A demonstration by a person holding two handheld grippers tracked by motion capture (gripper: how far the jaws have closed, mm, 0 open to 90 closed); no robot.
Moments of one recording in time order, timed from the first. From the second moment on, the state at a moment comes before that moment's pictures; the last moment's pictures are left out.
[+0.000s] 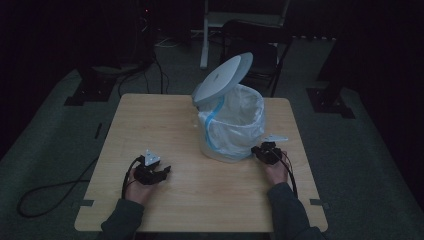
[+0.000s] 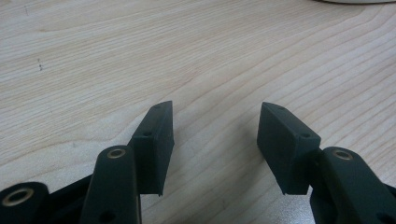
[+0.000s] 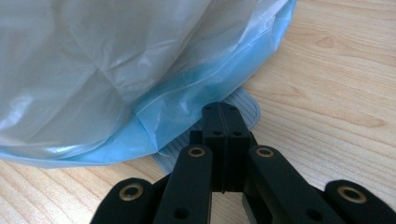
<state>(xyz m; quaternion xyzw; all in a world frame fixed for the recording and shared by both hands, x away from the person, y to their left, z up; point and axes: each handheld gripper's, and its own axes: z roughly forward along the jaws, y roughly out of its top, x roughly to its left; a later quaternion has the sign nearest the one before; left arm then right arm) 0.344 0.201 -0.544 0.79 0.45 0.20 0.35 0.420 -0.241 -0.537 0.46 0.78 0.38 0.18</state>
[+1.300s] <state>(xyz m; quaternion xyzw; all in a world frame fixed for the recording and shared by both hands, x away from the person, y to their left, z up) 0.372 0.184 -0.521 0.81 0.42 0.23 0.35 0.419 -0.240 -0.539 0.46 0.78 0.39 0.18</state>
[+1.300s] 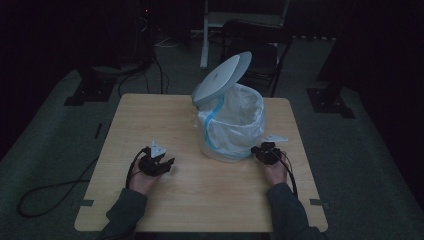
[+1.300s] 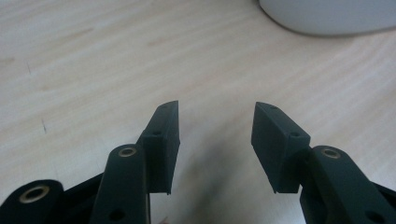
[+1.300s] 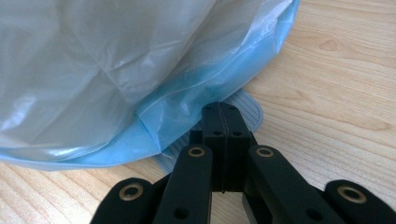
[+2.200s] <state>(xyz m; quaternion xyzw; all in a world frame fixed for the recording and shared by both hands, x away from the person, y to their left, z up) 0.443 0.158 -0.462 0.80 0.40 0.26 0.37 0.419 -0.241 -0.540 0.46 0.77 0.40 0.18</state>
